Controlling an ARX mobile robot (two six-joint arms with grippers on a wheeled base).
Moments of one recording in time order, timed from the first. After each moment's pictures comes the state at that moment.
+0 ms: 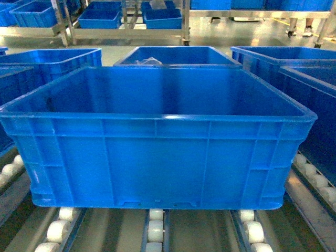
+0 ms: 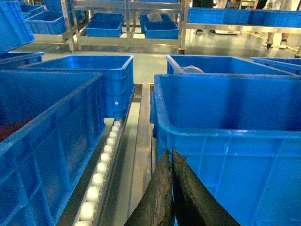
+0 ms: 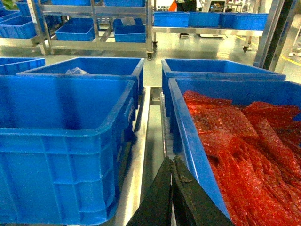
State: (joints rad) left arm 0.00 0.64 0.02 0.63 0.00 -0.01; right arm 0.00 0.63 0.01 0.61 0.00 0.01
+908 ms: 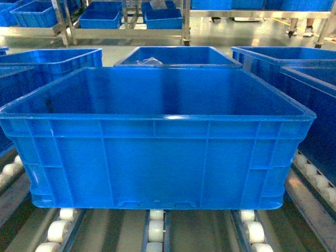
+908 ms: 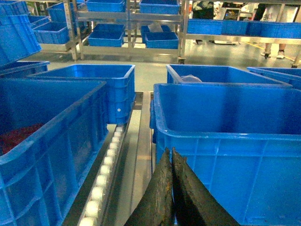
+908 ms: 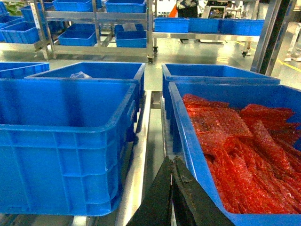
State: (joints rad) left arm 0.00 0.24 0.01 0.25 0.00 -0.01; right arm 0.00 0.24 0.01 0.24 0.00 0.01
